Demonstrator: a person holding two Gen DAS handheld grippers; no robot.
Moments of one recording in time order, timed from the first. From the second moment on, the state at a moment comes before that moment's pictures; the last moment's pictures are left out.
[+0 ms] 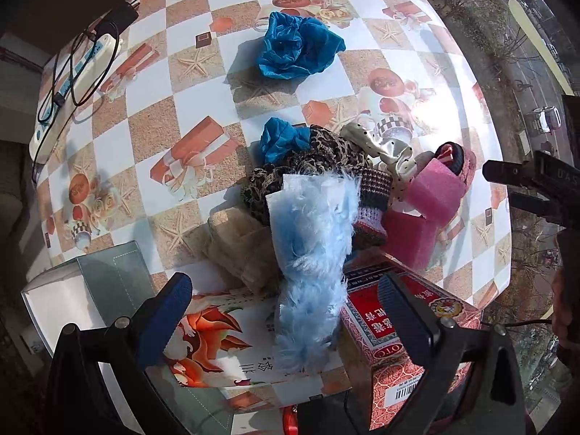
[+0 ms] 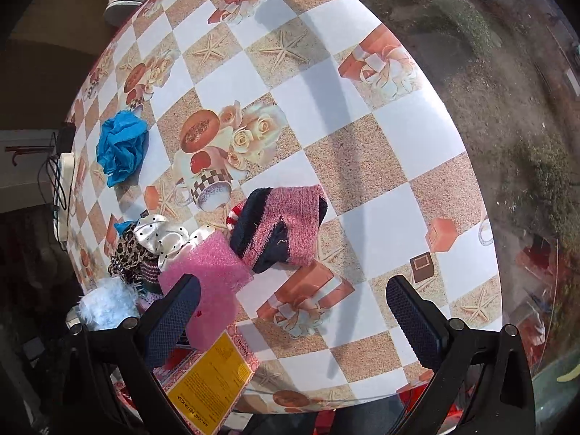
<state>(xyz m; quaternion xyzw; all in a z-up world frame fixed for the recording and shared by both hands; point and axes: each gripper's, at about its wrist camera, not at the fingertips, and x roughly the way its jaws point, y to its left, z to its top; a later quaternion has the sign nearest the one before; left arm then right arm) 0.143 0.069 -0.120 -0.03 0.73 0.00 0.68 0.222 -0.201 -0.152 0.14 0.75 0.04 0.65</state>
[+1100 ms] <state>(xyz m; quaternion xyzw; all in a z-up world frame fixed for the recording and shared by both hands) 0.153 0.065 -0.076 -0.05 0.65 0.02 0.76 0.222 -0.196 -0.126 0.10 0.71 0.08 0.69</state>
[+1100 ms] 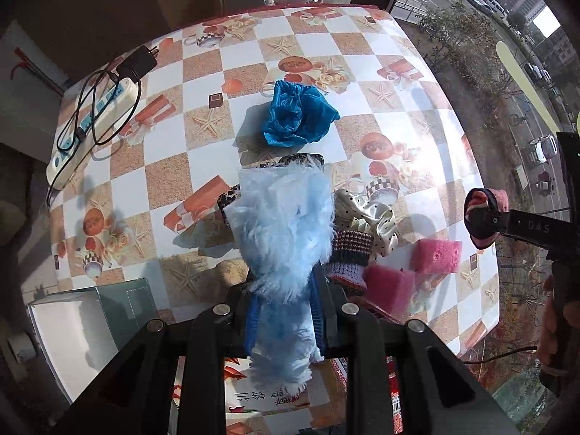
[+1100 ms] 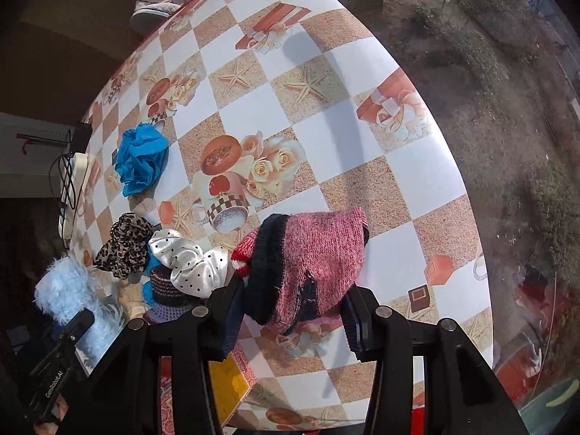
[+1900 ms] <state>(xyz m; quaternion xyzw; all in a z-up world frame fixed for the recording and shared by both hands) 0.108 -0.071 -0.002 -0.01 0.60 -0.05 0.80 0.153 -0.265 -0.067 0.08 0.68 0.10 0.72</state>
